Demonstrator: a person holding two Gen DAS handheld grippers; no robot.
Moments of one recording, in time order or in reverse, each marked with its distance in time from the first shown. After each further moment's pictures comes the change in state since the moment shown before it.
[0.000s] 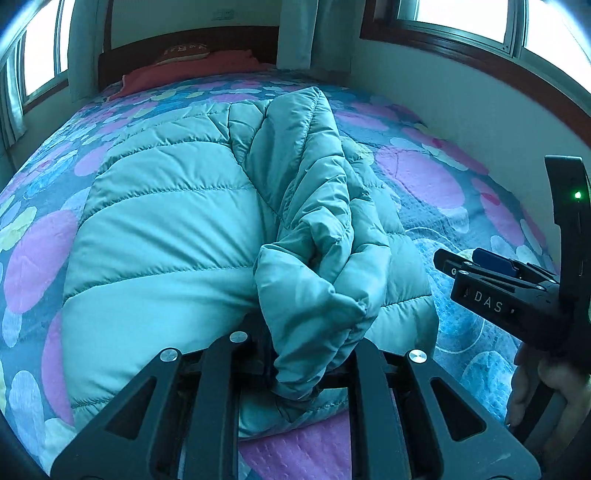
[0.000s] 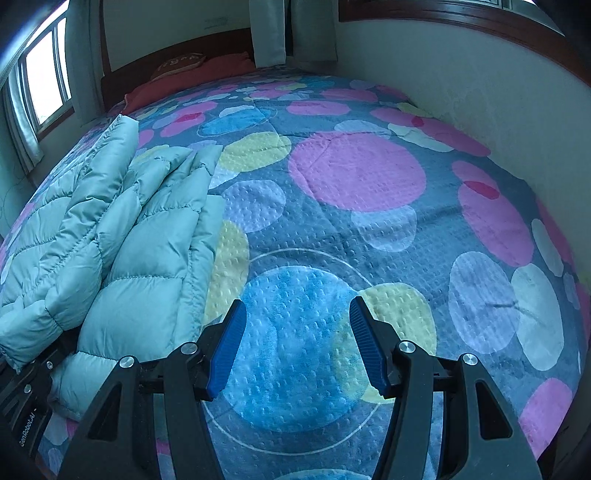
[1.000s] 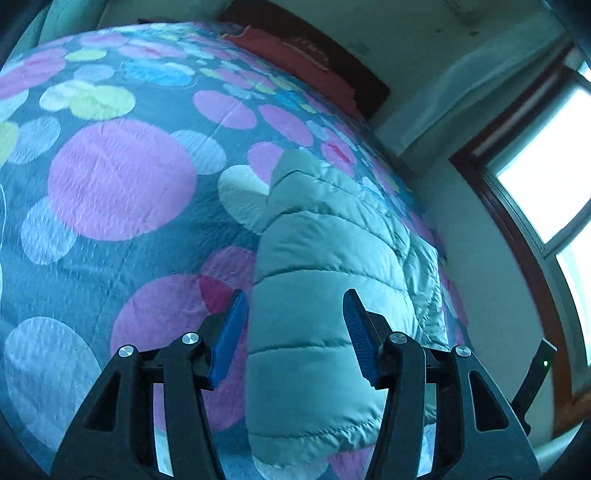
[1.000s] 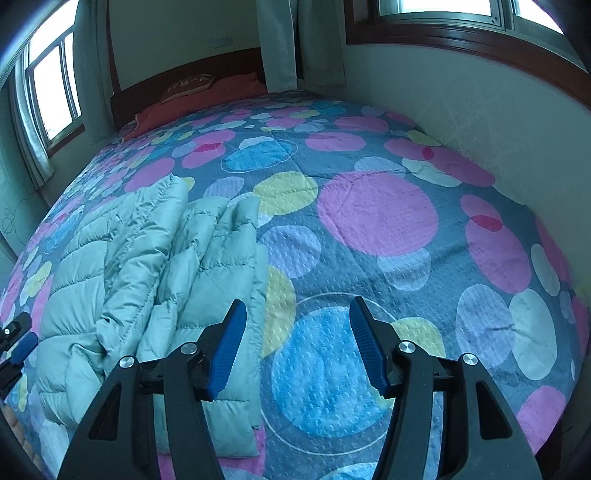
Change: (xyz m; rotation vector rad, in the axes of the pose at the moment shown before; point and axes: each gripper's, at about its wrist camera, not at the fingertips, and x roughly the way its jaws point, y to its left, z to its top) left arm -0.046 0.183 -0.004 -0.667 -0.091 -0.145; right arm -0.034 0.032 0.031 0.016 -0.065 0.055
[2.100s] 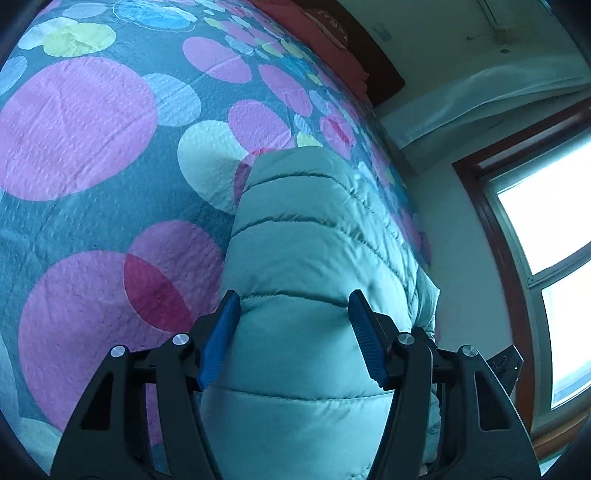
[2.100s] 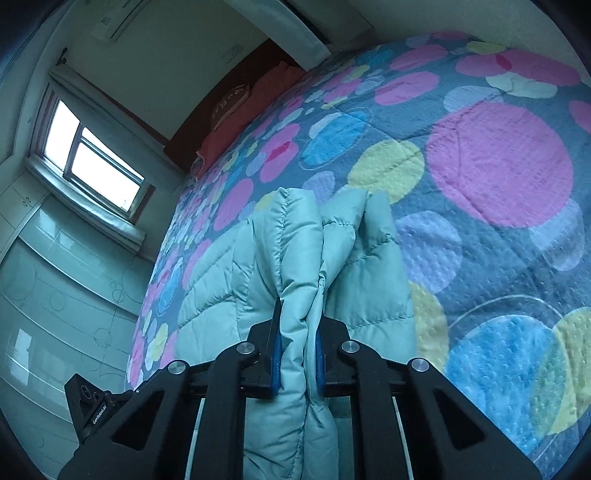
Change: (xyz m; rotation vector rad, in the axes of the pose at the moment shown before) left arm 0.062 -0.021 0.006 -0.118 0.118 -0.063; right arm 0.078 -0.010 0.022 0.366 0.138 0.493
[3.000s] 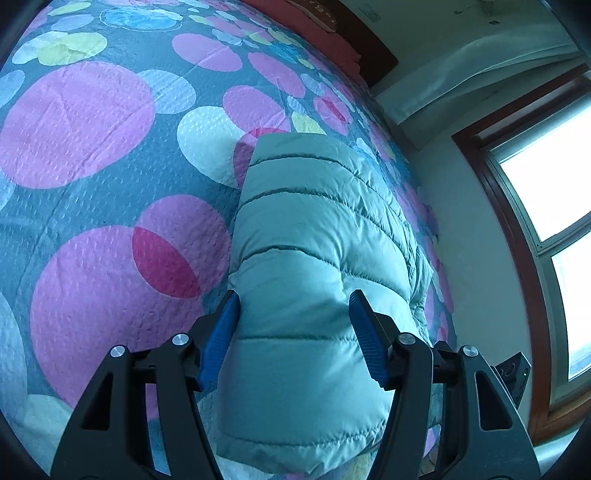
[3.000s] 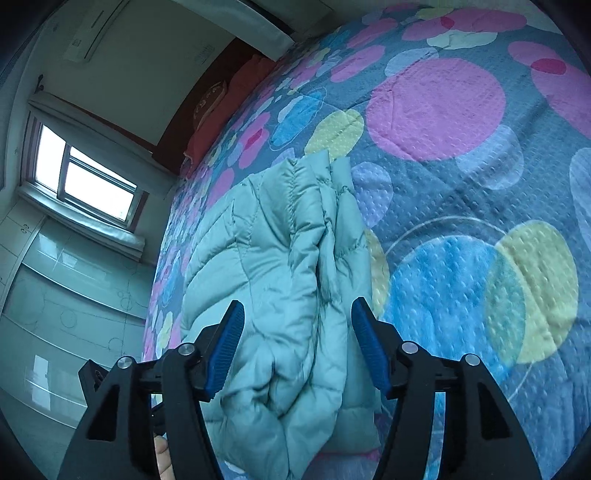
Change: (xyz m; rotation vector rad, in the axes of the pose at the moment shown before) left arm -0.018 -0.007 -0.028 0.092 0.036 0.024; right arm -0.055 -0.023 -0.045 0.080 0.061 0.015
